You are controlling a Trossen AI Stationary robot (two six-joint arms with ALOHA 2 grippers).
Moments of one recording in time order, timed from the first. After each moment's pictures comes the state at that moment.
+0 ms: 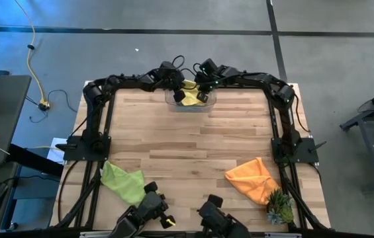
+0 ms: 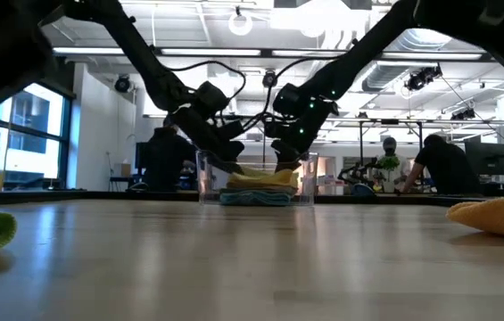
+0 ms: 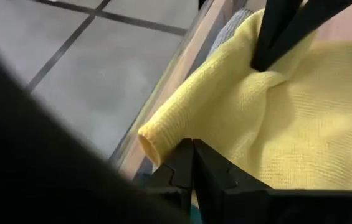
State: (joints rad) left arm 0.85 2.04 1.27 0.06 0.14 0.31; right arm -0.69 2.11 1.56 -0.42 -0.15 -0.34
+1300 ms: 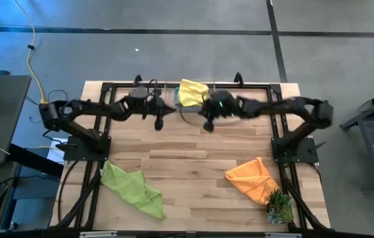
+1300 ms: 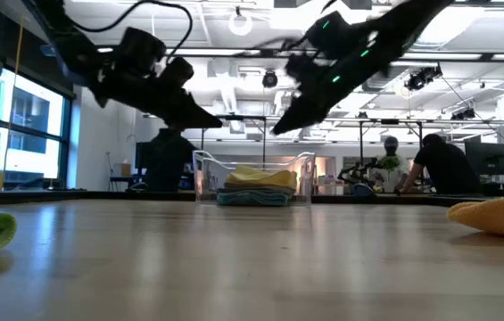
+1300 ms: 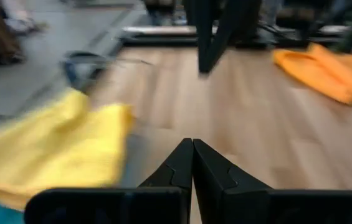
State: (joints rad) left arm 0.65 1.45 0.54 0.56 0.39 0.20; right arm -0.32 1.56 0.92 0.03 -0.06 -0.12
